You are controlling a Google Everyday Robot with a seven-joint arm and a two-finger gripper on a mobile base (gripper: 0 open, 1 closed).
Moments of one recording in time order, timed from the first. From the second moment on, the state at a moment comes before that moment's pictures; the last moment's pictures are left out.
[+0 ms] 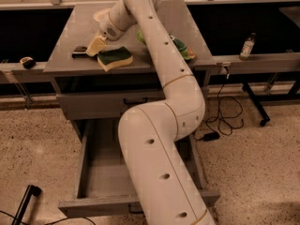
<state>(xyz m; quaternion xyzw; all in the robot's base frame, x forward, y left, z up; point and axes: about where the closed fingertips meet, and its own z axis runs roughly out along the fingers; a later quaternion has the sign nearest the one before) 0.819 0.193 0.850 -0.62 0.66 0.22 0.35</state>
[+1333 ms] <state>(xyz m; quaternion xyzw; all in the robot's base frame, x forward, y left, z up) 0.809 0.191 0.917 -0.65 0.59 0.23 0.43</state>
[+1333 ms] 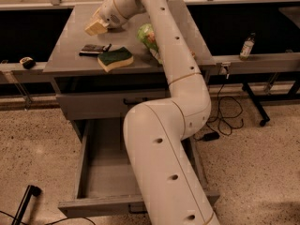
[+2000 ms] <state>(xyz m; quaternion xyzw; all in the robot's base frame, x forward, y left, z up) 0.786 0.167 0.899 -0.68 0.61 0.22 0.36</state>
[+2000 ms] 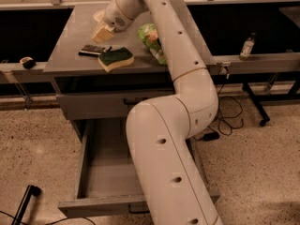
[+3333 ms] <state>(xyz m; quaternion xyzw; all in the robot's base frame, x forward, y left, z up) 0.809 0.196 0.903 -0.63 0.69 0.13 0.33</state>
